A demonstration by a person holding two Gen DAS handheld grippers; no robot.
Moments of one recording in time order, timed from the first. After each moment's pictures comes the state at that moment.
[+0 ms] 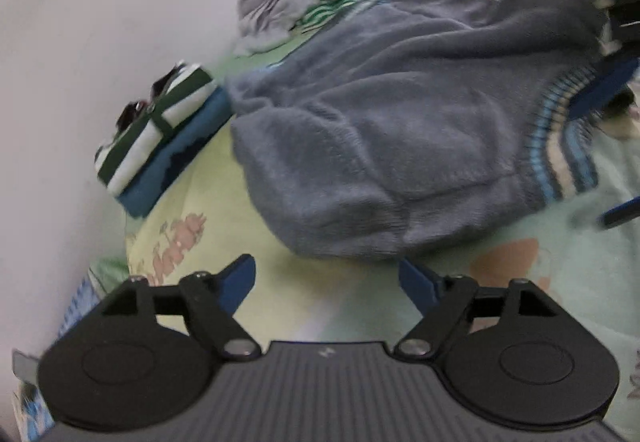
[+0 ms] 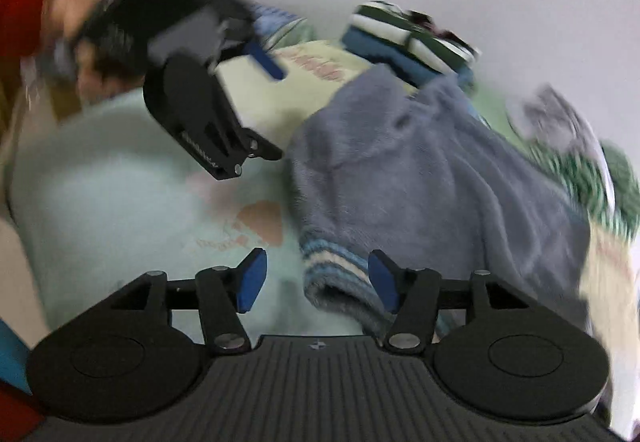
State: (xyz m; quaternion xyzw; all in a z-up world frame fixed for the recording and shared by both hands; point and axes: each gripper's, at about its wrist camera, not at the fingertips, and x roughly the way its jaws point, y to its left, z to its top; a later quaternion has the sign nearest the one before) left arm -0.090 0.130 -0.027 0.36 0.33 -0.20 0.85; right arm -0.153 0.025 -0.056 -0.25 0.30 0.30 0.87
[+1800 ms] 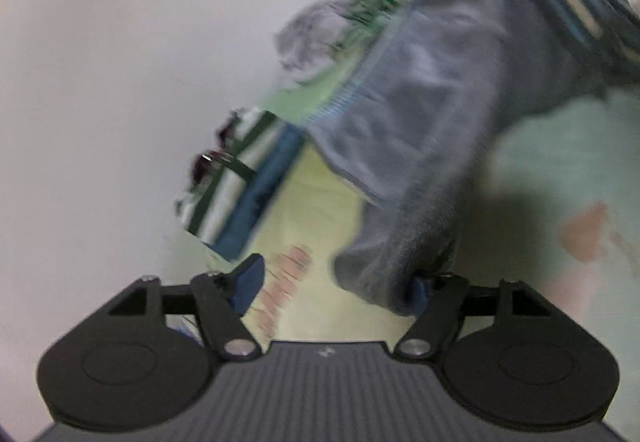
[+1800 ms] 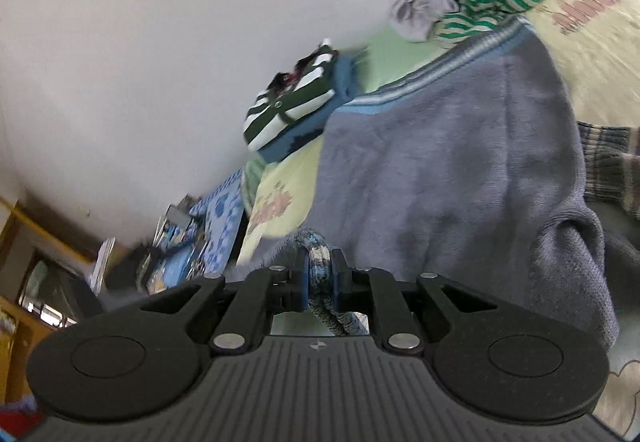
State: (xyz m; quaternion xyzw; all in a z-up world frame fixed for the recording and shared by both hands) left arm -0.091 0.153 -0.012 0.46 0.27 -0.15 0.83; right arm -0.058 -0.144 0.001 0.31 0.39 0.25 0.83
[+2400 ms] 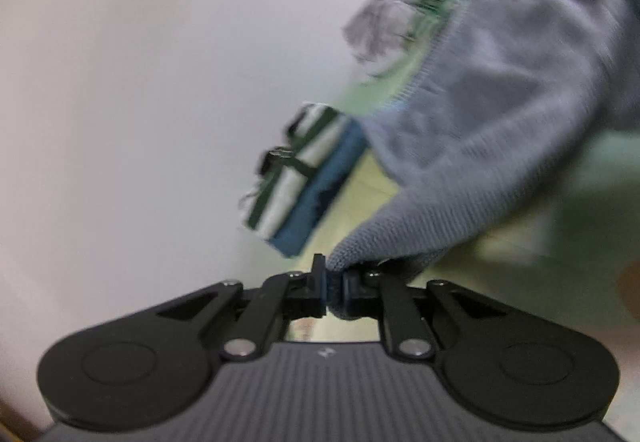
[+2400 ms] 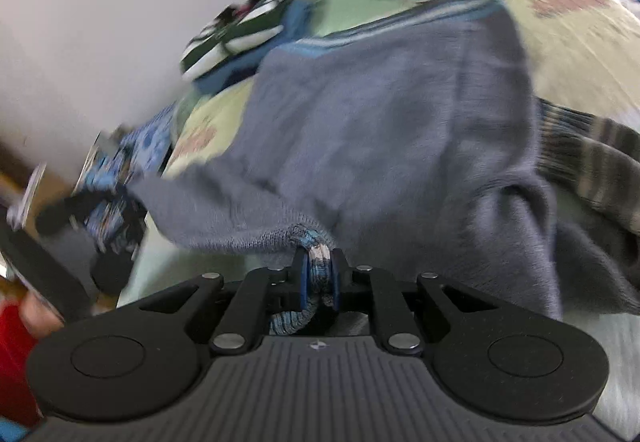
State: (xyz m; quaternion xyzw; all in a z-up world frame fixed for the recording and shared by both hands) left arm -0.083 0.130 -0.017 0.47 0.19 0.02 0.86; right arm -0.063 -0.128 -0.033 0.18 0.45 0.24 0.84
